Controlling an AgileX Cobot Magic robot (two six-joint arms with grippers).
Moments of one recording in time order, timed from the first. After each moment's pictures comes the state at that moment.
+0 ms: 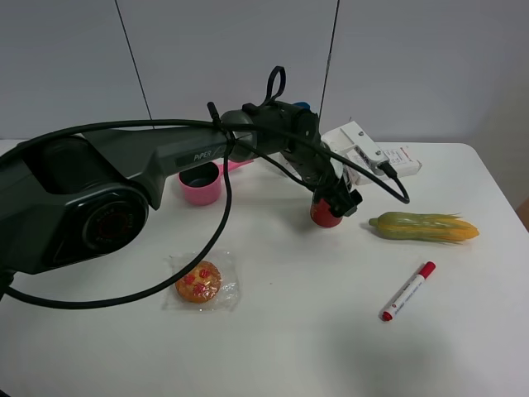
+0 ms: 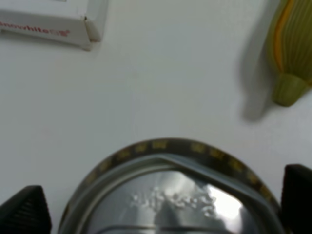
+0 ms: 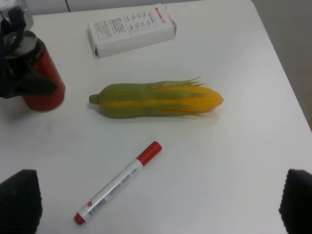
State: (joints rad) left arm -0.78 2.47 -2.07 -0.19 0.61 0.43; right arm -0.05 0.00 -0.50 0.00 1.06 0.02
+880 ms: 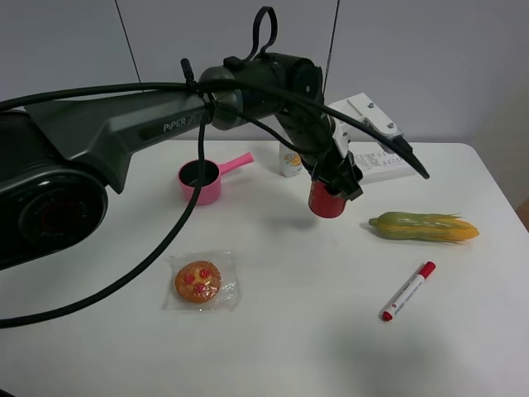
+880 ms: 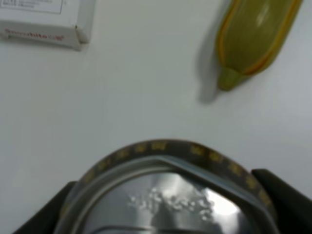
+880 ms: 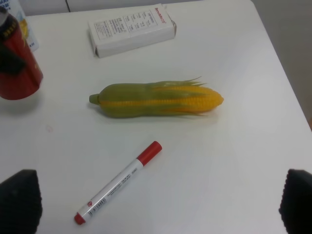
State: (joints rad) left arm -0.80 2.31 -2.07 -0.19 0.82 0.43; right arm -0.05 0.00 -0.50 0.00 1.06 0.02
